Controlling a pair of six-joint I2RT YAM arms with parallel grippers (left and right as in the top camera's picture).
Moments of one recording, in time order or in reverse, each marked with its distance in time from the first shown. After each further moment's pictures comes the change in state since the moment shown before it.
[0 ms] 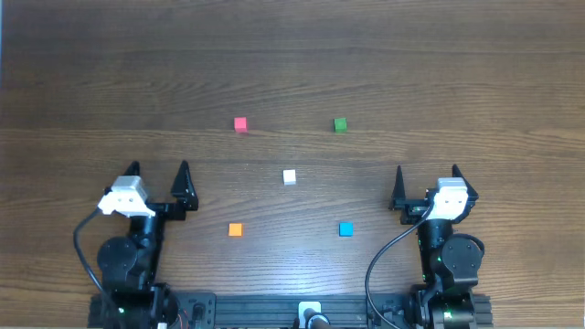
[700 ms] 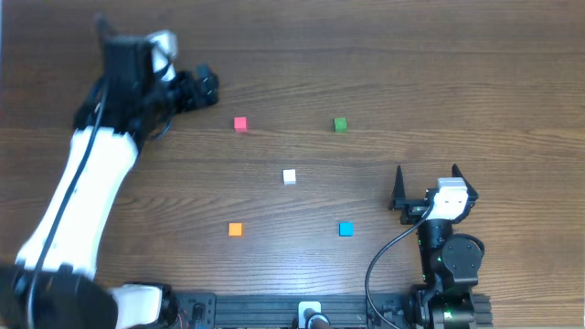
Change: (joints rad) left arm -0.090 1.398 1.209 -0.613 0.133 -0.074; right arm -0.001 -0.001 0.000 -0.001 -0.002 0.000
